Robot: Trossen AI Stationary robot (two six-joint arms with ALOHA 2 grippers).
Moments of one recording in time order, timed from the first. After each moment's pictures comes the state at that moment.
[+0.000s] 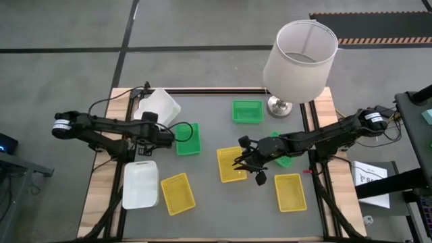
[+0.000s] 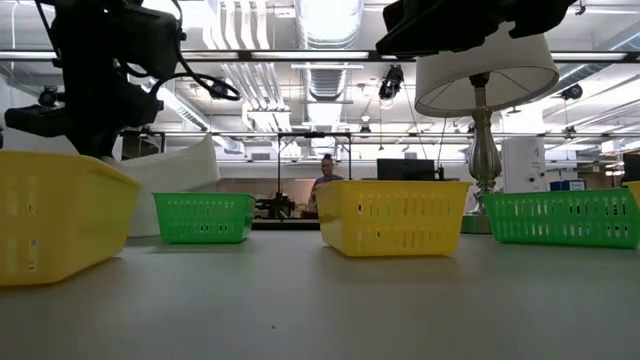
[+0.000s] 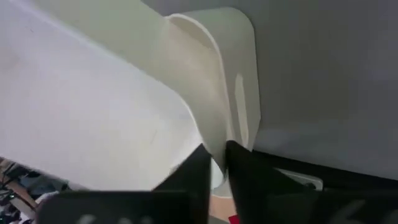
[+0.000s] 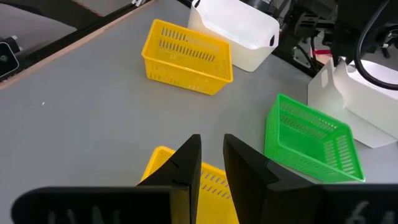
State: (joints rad) left arm 0.01 1.21 0.81 -1.33 -0.52 0.07; right arm 0.20 1.37 0.85 0.02 -0.08 -0.39
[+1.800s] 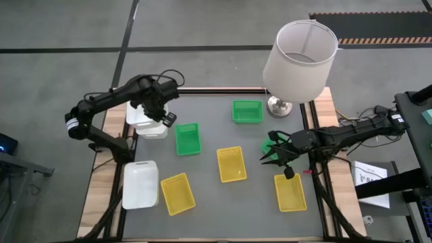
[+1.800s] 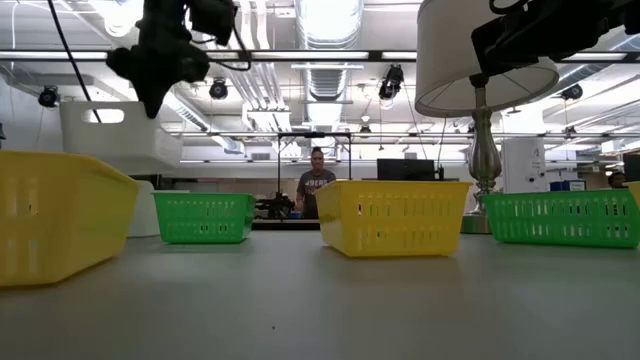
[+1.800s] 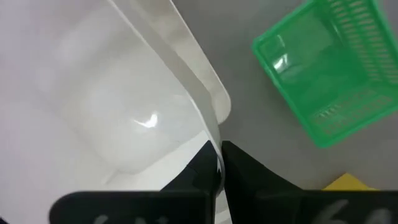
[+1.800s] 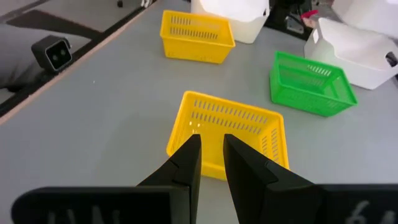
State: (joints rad) left arm 0.50 1.39 1.40 -1.56 -0.07 -0.55; right arm 0.20 0.85 0.55 -0.18 -0.09 -0.22
